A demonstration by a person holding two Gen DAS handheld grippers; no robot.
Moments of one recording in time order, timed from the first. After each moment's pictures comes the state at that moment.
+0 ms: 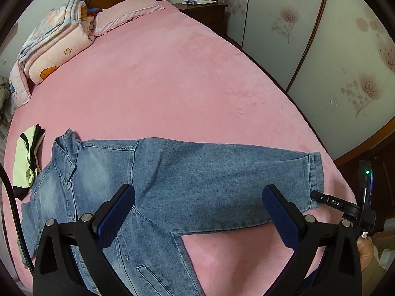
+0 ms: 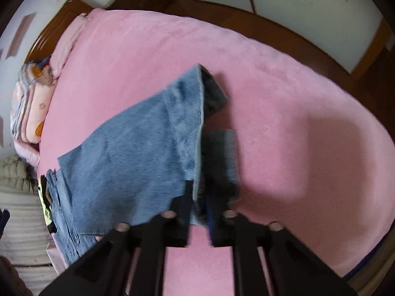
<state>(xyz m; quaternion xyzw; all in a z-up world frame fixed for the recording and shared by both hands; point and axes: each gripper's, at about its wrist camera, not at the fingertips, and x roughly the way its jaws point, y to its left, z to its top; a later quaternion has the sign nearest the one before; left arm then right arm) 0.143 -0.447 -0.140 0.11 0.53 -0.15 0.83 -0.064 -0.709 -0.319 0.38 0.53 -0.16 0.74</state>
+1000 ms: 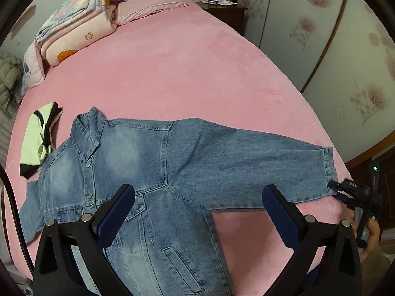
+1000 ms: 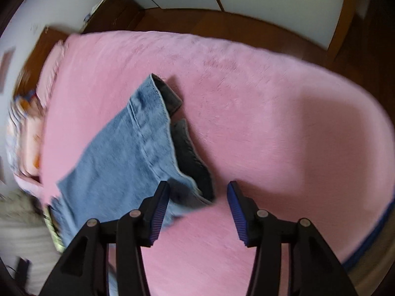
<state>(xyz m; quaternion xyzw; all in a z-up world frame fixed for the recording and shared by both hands) 0.121 -0.366 -0.133 0.09 0.53 -0.12 0.83 -0.100 -0.736 -0.330 0.47 0.50 -0.21 0.70</state>
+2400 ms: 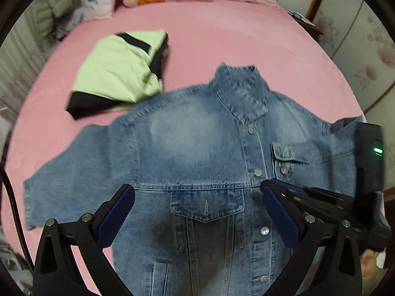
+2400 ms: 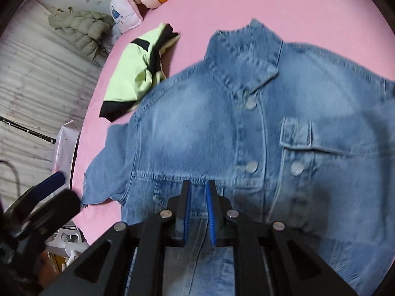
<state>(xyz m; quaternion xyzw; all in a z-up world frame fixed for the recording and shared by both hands) 0.162 0.058 -0.202 -0.02 0.57 -0.02 0.82 0.158 -0.114 -0.277 0.20 0.58 0.17 0.77</state>
